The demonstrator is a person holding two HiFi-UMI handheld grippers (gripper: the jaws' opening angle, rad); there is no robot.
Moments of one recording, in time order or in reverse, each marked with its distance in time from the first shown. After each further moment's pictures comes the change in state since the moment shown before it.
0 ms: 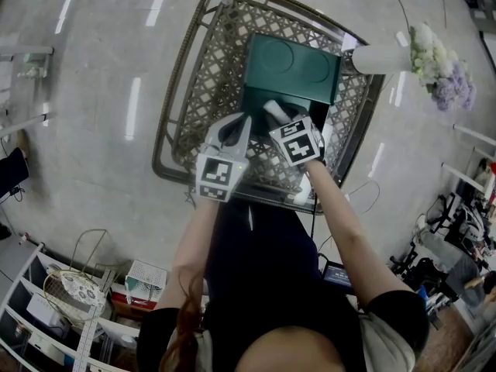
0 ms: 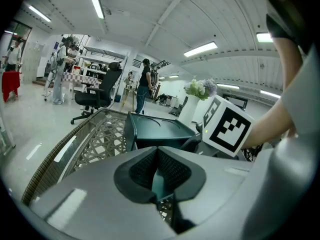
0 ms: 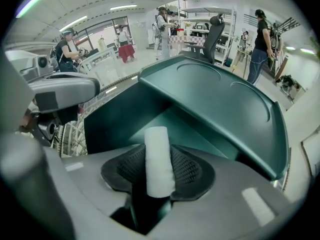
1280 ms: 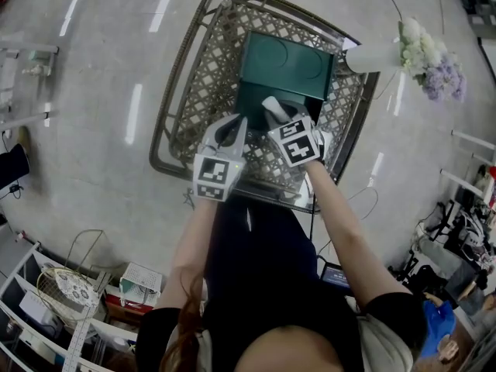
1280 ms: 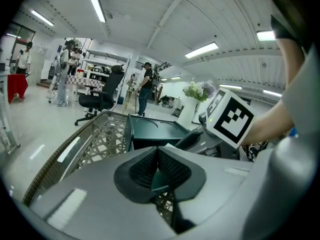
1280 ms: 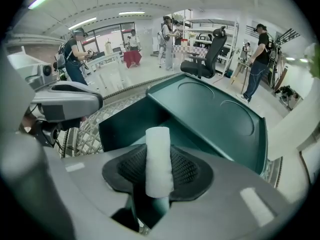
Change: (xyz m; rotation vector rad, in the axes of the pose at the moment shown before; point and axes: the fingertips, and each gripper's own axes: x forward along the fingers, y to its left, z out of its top) left arm -0.017 -0.015 0.000 -0.005 -0.021 0.037; right arm -0.032 0.003 0.010 -0.067 -0.083 -0.027
